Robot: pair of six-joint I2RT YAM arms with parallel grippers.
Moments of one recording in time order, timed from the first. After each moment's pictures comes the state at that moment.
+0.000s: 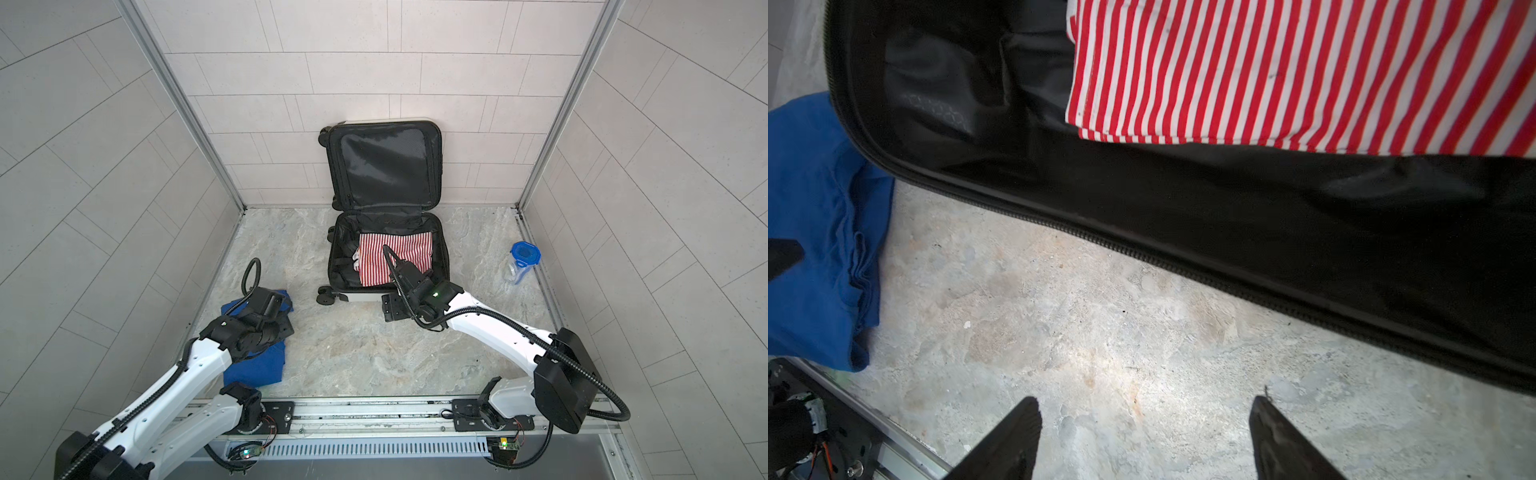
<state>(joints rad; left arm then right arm) -0.40 0.86 0.57 -0.86 -0.20 -0.85 0.74 1.33 0.98 -0.61 0.00 0.55</state>
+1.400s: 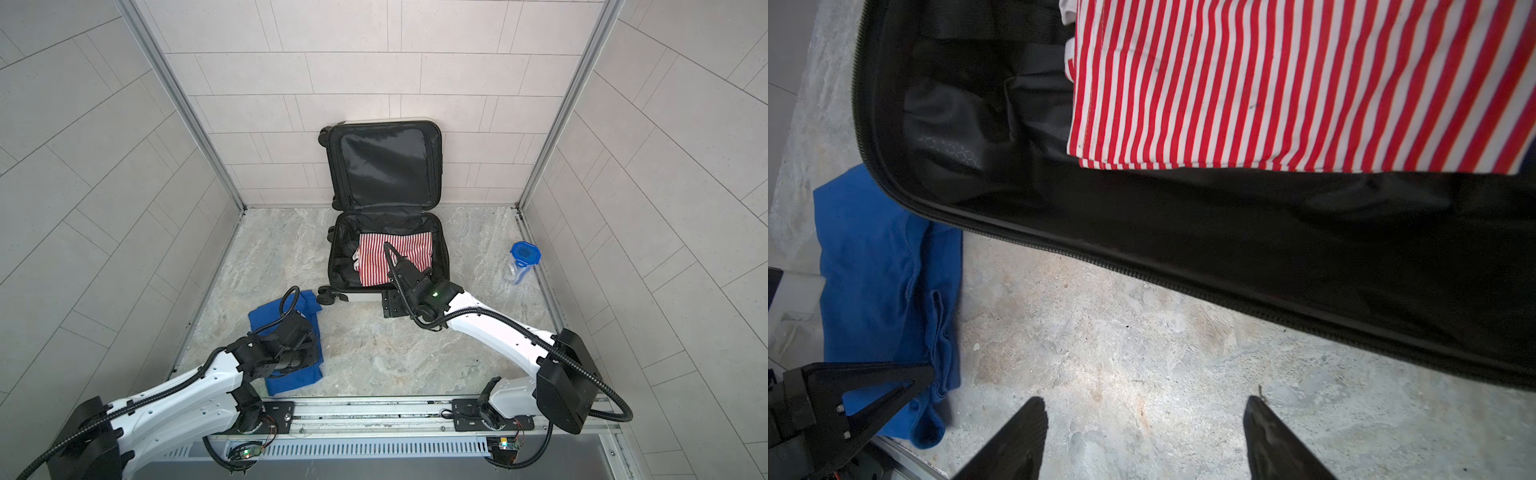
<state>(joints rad) -0.77 0.90 0.38 -0.57 -0.01 -1.01 0.75 1.33 1.00 -0.61 0.06 0.60</state>
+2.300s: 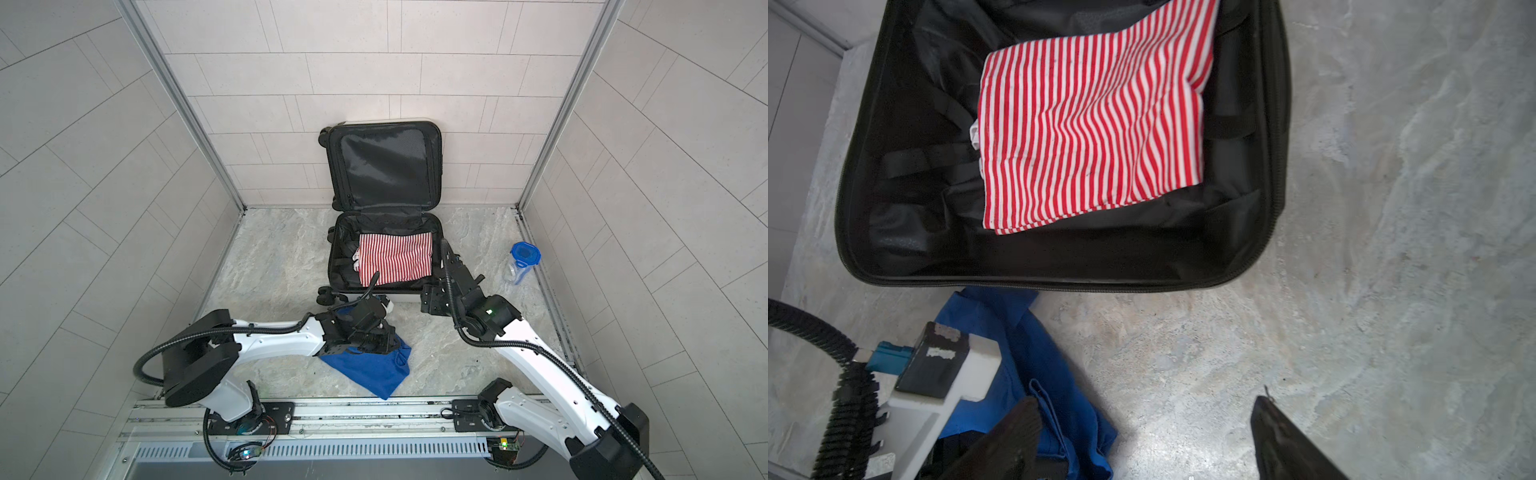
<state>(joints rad) -1.06 1.64 0.85 -0.06 0.22 -0.92 0.51 0.94 0.87 -0.76 0.11 0.59</state>
